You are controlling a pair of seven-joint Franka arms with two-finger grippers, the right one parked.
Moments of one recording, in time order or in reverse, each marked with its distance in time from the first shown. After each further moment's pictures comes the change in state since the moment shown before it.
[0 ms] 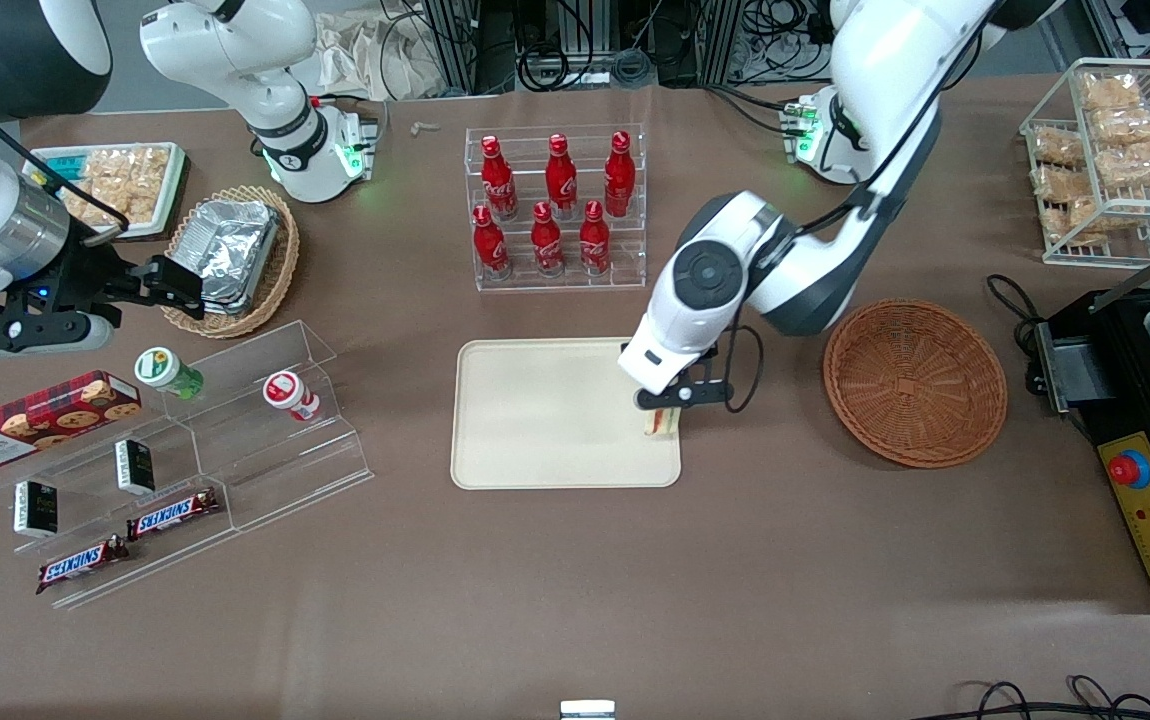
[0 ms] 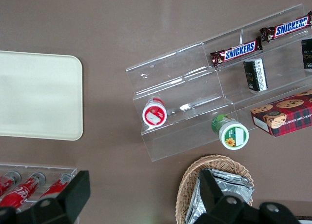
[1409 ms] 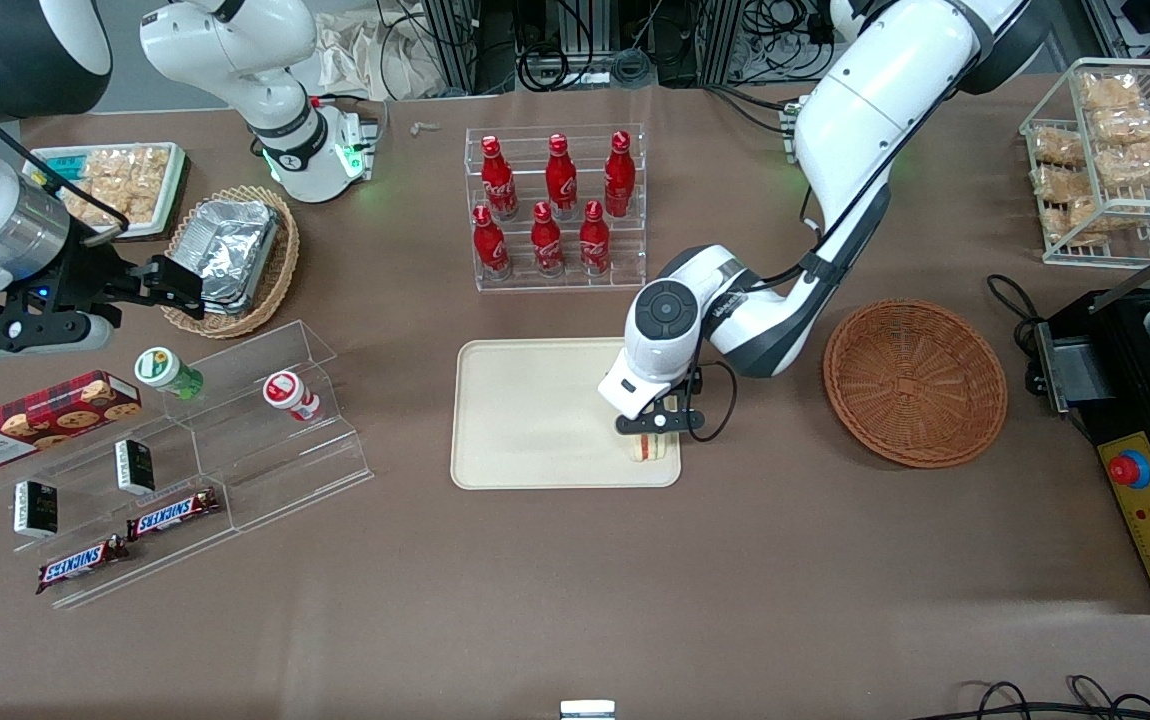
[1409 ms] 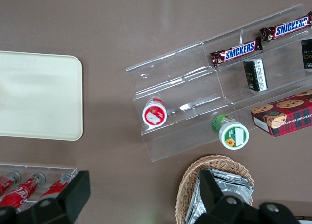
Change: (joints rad) arm -0.018 0.141 0.003 0.046 0.157 0.119 -0.057
